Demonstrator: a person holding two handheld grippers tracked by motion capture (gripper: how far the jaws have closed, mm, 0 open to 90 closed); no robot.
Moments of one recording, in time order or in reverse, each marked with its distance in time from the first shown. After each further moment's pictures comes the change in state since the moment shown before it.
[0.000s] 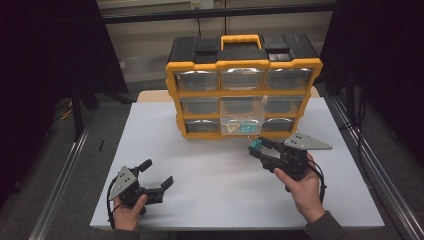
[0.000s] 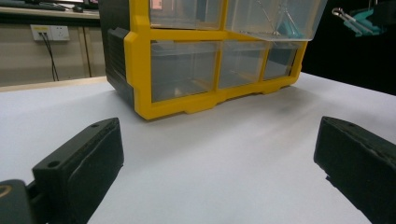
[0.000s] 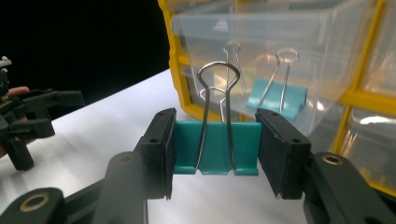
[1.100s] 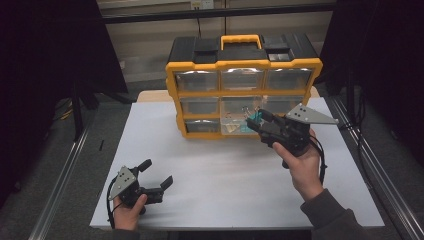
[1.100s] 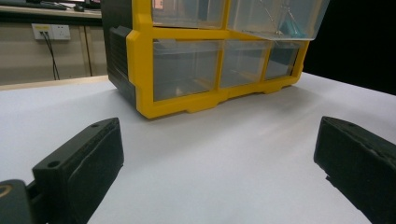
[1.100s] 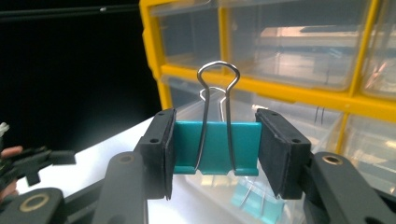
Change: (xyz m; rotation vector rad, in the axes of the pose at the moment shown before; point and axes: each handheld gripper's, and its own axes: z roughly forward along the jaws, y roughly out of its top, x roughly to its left) left arm 0.000 -0.001 0.001 -0.021 -0.002 -0.032; right arm -0.005 0.065 0.009 -0.109 -0.034 -0.021
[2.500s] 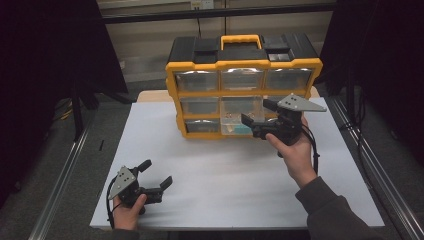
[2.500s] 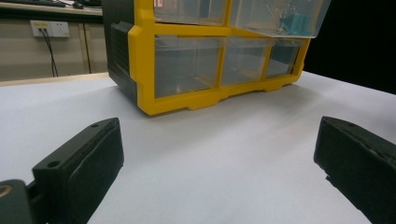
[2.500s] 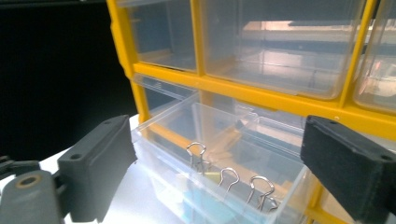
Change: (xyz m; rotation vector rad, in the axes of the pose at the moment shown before) left arm 0.003 -0.002 0.000 0.006 0.006 -0.001; right arm -0.013 0.003 0.024 0.025 -0.032 -0.006
